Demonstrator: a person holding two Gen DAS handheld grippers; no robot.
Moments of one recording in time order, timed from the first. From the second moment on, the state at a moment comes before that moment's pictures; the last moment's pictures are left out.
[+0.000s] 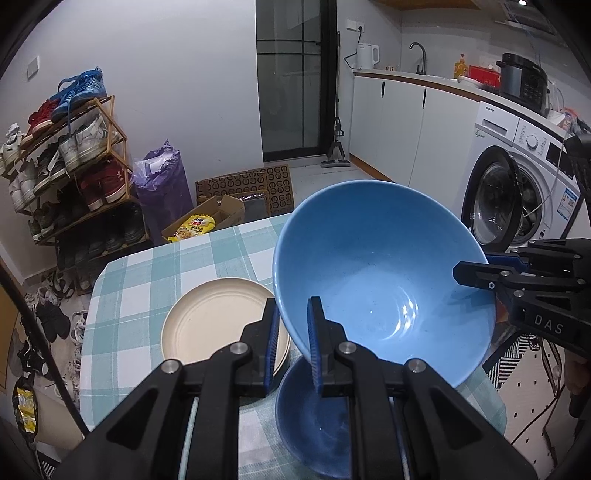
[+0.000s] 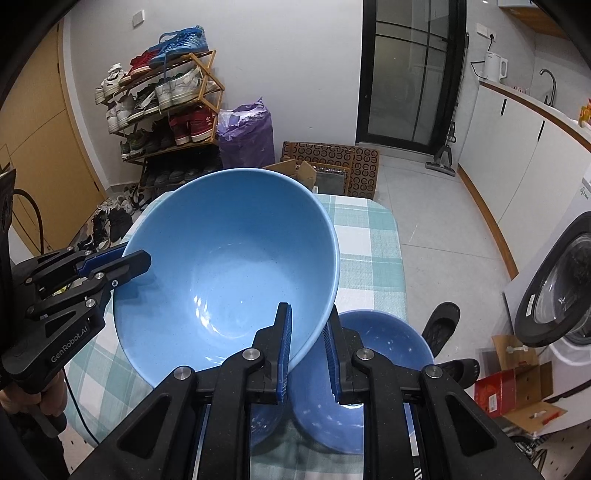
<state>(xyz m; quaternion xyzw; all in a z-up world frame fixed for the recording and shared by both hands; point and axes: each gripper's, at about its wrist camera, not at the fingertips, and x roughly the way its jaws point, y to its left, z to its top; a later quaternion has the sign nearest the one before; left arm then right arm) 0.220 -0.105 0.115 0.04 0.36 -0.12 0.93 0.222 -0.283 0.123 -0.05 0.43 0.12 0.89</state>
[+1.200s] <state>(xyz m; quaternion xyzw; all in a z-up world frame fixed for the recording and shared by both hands) 0.171 -0.099 0.067 0.06 0.38 -0.11 0.92 0.171 -0.260 0.062 -0.07 0.47 0.13 0.87</state>
